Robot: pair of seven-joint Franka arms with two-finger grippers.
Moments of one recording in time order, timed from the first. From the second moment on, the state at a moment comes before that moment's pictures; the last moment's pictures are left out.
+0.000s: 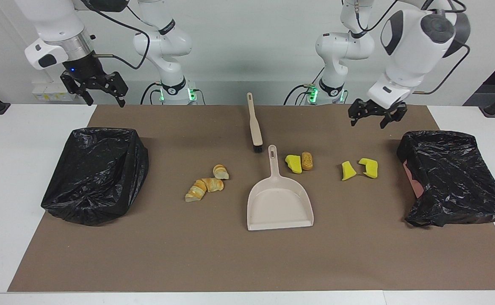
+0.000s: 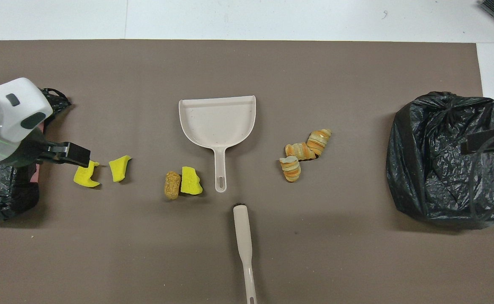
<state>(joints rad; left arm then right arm) -0.20 -0.07 -0.02 -1.84 -0.03 1.69 -0.06 0.03 -0.07 -0.09 -1.61 0.01 1.54 0.04</state>
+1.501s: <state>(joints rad) -0.96 -0.05 -0.03 -2.32 -0.15 2.24 -0.66 0.04 -0.09 -0.08 -1.65 0.01 1.54 0.04</state>
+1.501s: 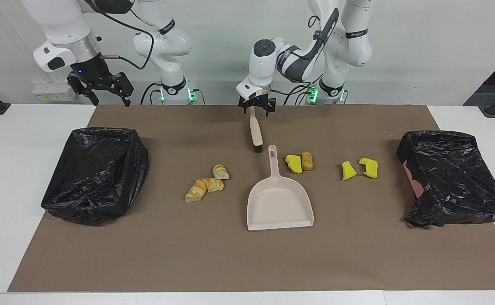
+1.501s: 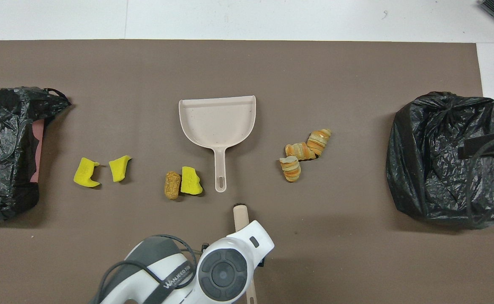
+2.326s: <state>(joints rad) -0.99 -0.01 -0.03 -2.33 -0.23 2.24 -0.66 0.16 -0.09 -0.08 -1.70 0.01 1.57 0.04</state>
